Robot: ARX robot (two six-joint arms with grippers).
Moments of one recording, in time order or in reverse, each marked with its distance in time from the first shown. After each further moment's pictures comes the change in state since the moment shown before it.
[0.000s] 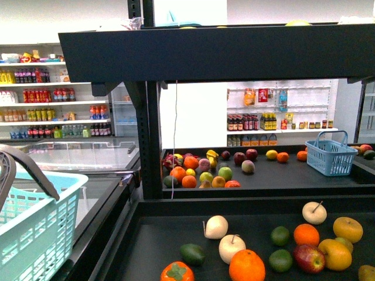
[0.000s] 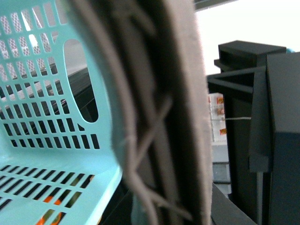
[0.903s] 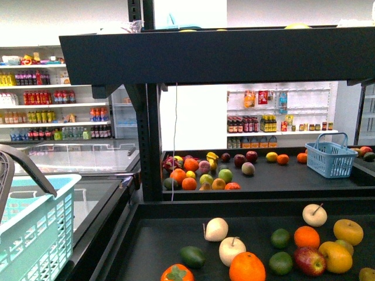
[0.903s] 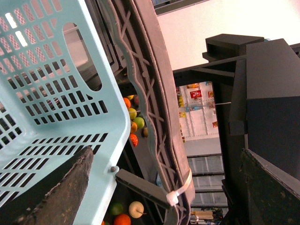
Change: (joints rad) left arm 0.065 -0.201 -0.284 0.133 0.093 -0.017; right arm 0.000 0.000 0.000 0.000 0.000 0.000
